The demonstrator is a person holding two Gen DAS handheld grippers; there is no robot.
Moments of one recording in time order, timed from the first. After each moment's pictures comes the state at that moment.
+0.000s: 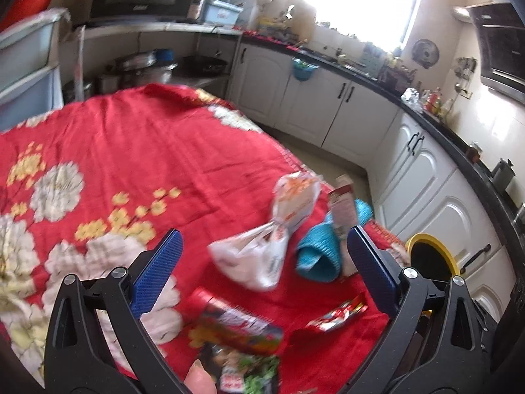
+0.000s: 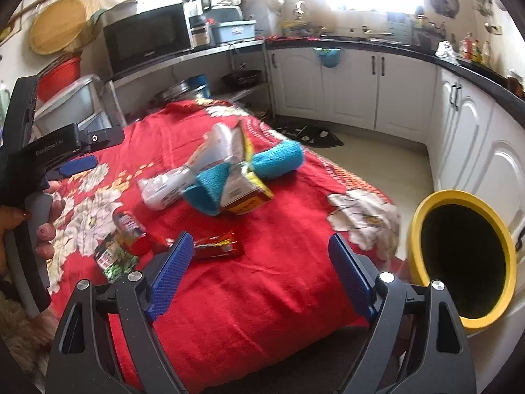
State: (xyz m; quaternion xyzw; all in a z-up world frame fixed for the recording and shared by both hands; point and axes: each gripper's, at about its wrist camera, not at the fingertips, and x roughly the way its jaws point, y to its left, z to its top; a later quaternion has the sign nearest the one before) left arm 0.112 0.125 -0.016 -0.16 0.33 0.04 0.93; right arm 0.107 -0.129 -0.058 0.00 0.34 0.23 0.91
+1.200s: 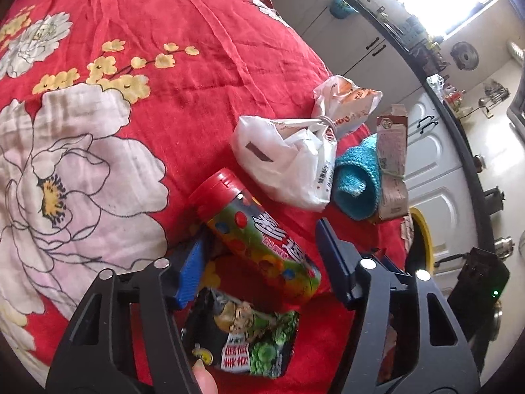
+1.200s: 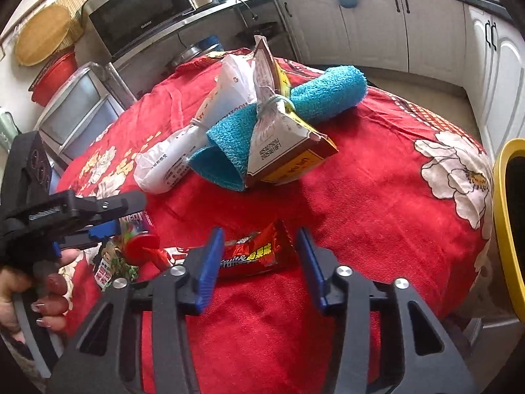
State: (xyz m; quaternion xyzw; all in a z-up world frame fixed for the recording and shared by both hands) left arm 0.126 0.141 -0.103 -0.30 0.47 0.01 0.83; right arm 0.164 -0.089 -0.118 0.06 0.44 0.28 0.85
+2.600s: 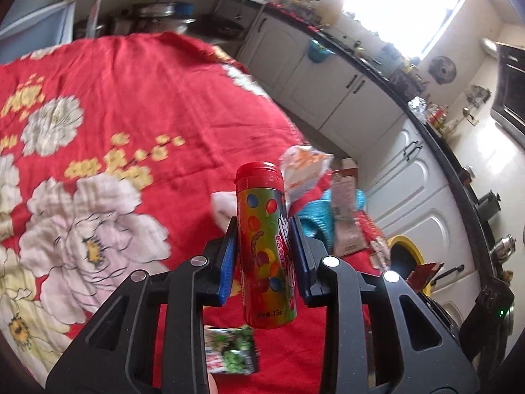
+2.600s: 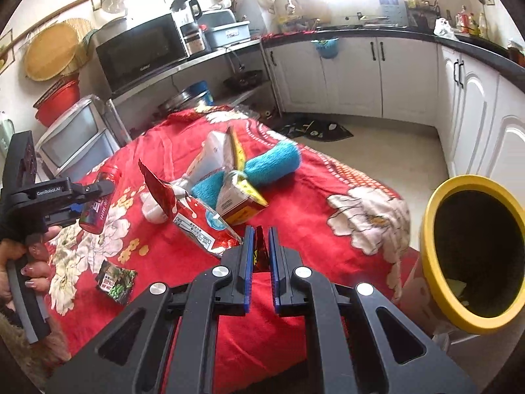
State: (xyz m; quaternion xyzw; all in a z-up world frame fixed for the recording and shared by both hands) left arm 0.105 0.128 -0.025 -0.25 0.37 0.02 0.89; right arm 0.131 -0.161 -0.060 0.06 0.35 0.24 0.90
